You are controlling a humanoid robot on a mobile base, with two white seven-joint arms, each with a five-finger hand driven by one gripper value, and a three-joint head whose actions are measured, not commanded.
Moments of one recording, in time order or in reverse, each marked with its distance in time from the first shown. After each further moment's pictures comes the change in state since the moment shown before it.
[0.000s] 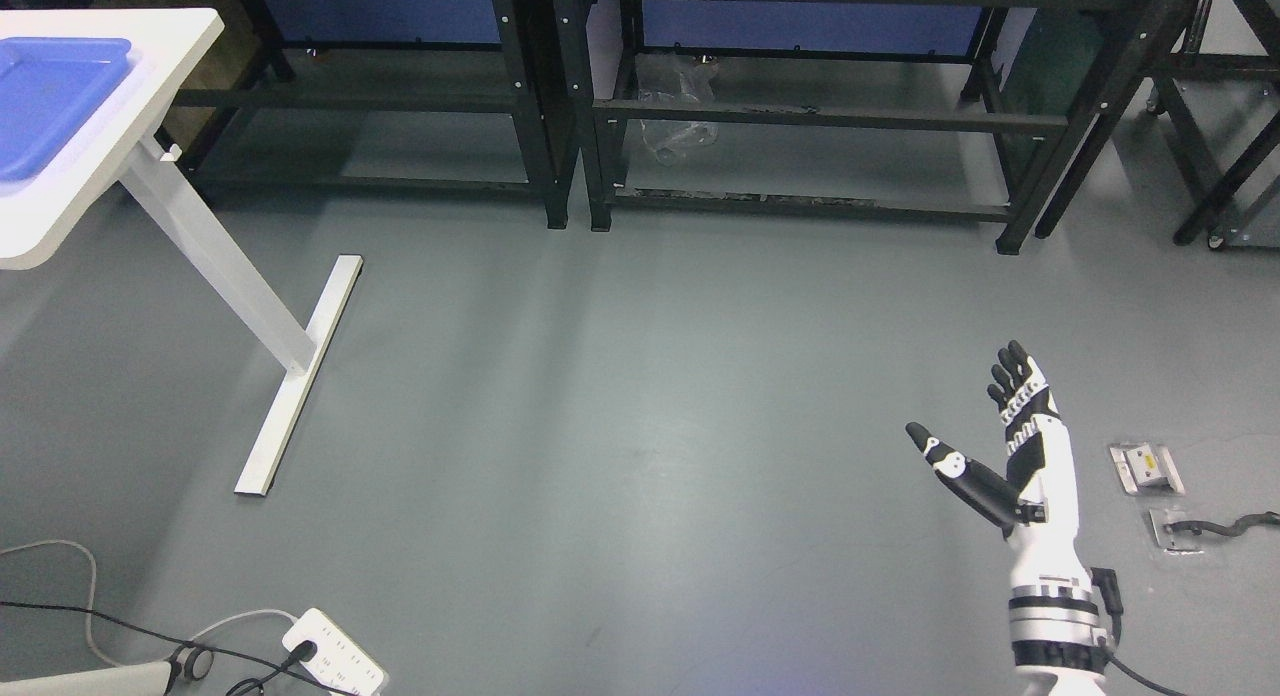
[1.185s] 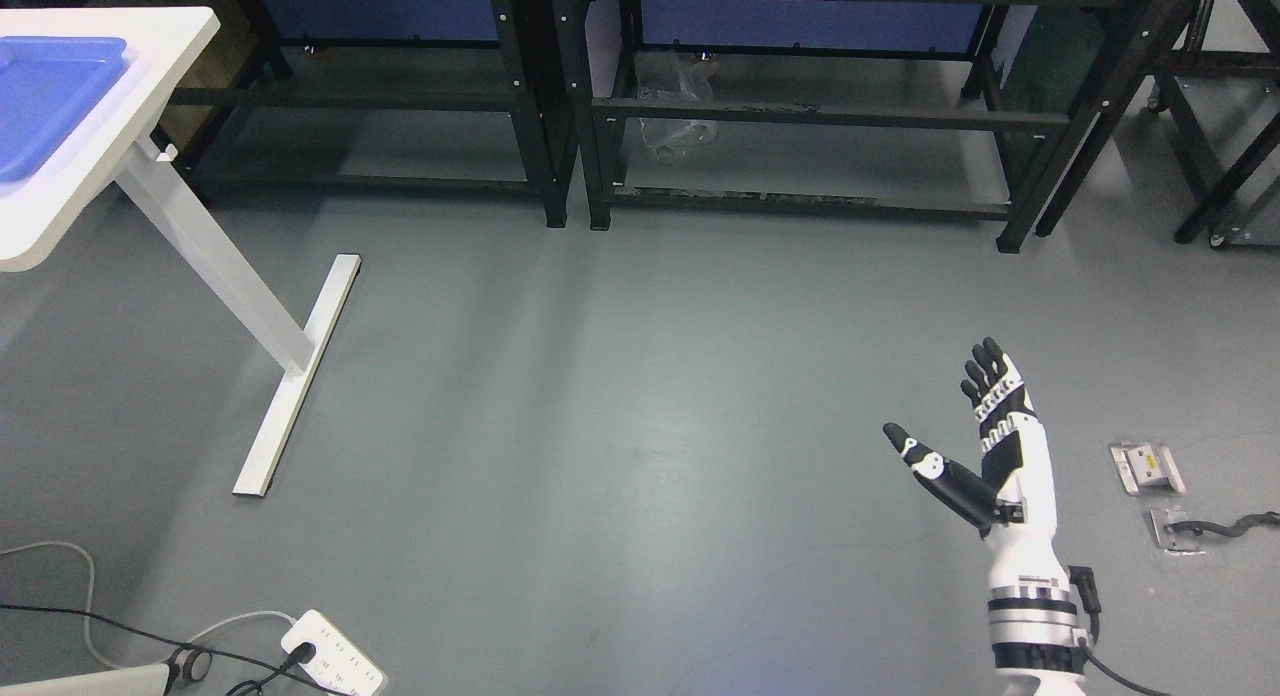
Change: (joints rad) left arm 0.000 0.000 0.000 0.000 0.000 0.000 0.000; right arm 0.004 0.000 0.043 -0.010 -0.034 -0.015 0.002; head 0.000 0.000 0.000
